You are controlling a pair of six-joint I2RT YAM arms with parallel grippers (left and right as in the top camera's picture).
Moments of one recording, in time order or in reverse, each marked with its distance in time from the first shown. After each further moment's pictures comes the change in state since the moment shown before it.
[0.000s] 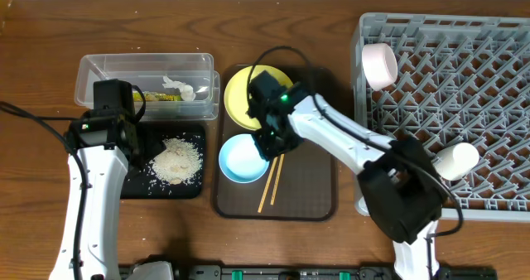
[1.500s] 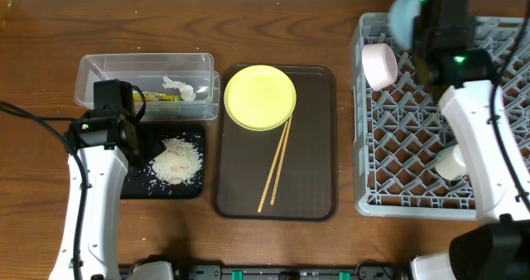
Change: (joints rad) left arm 0.000 0.000 0.000 -0.006 -0.003 0.000; right arm -0.620 -0.431 0.004 0.414 0.884 -0.275
